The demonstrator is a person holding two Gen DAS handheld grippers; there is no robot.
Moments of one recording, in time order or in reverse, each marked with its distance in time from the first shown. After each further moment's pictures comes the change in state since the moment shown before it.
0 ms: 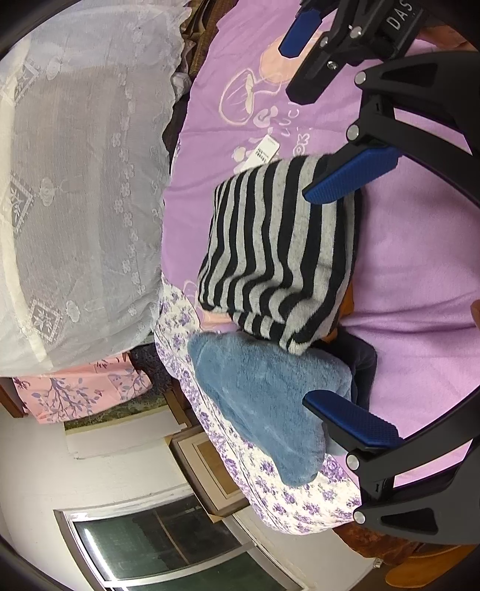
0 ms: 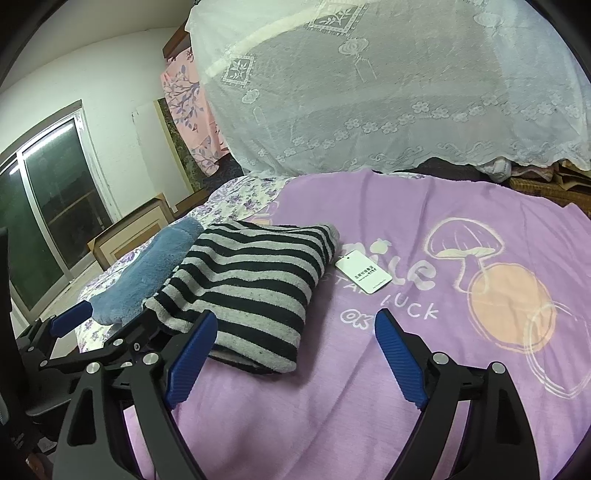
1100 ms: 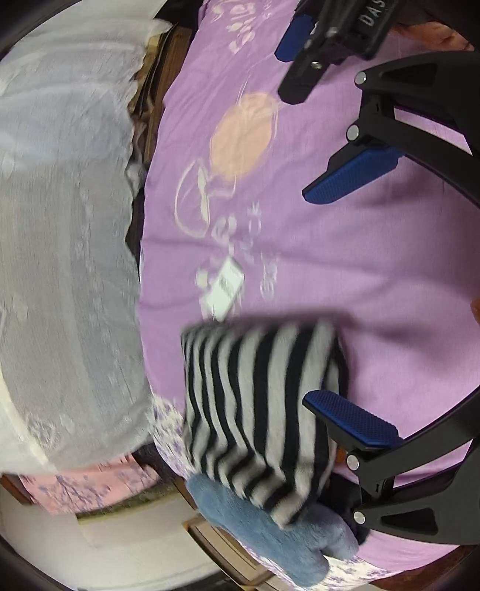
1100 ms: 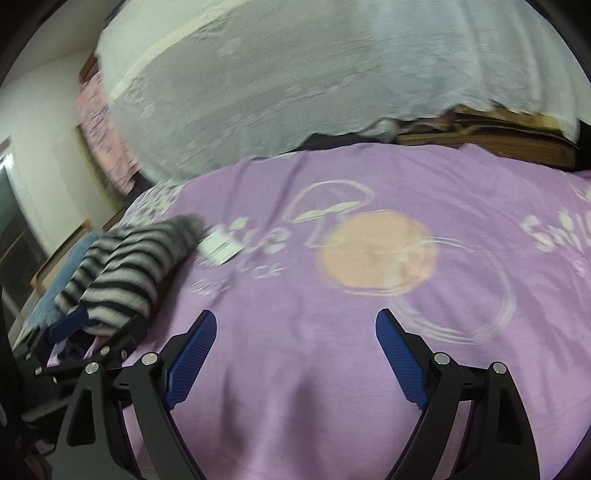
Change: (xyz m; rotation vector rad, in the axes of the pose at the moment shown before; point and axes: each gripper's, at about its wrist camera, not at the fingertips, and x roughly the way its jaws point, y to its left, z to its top) left arm 0.018 -0.117 -0.031 0.142 0.039 -0.258; right arm -0.036 -0.119 -0.051 0.174 0.000 -0.214
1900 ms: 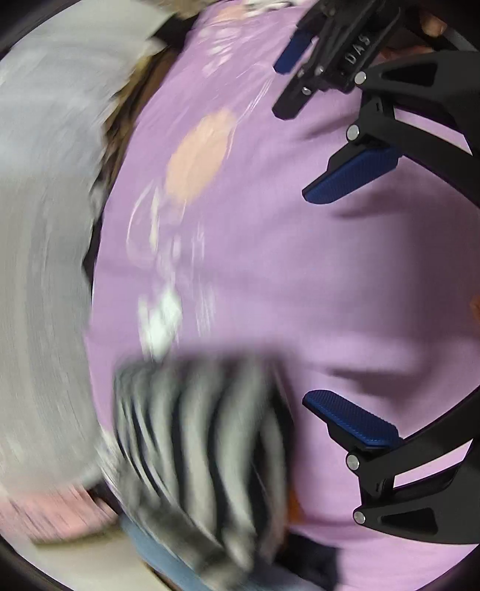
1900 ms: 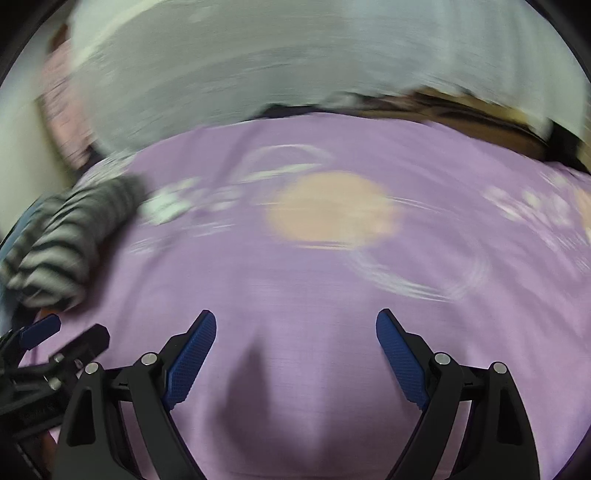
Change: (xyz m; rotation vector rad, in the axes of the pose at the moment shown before) left arm 0.051 -0.031 -0.022 0.027 0.158 -0.205; right arm 0.016 -0.020 -0.032 0.047 0.064 -0.270
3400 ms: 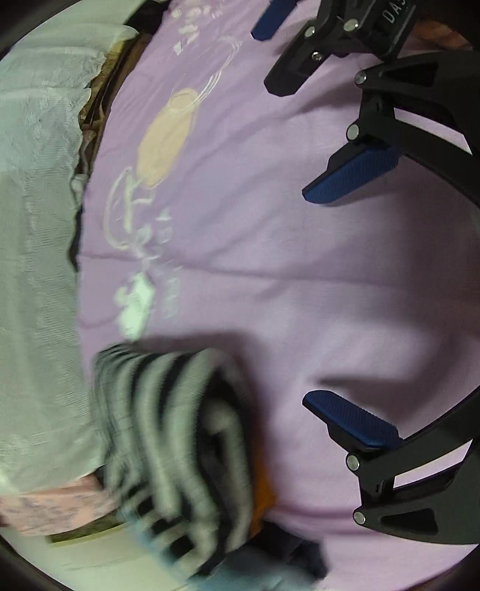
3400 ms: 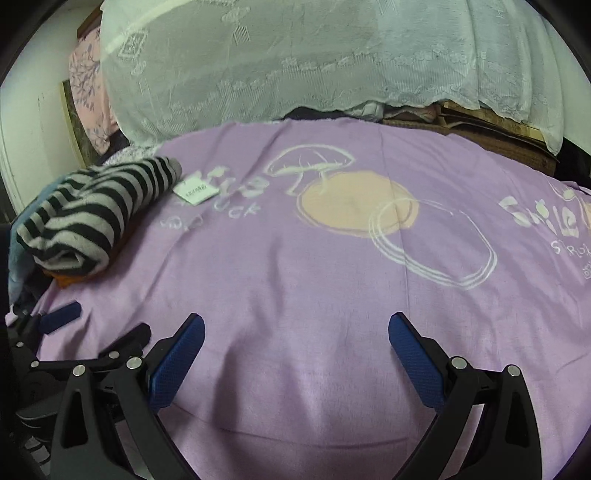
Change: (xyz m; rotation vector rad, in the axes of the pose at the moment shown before) left arm 0.007 0.014 -0.041 -0.017 0.039 0.072; right arm -0.014 0.029 -0.029 -0.097 -0.024 0.085
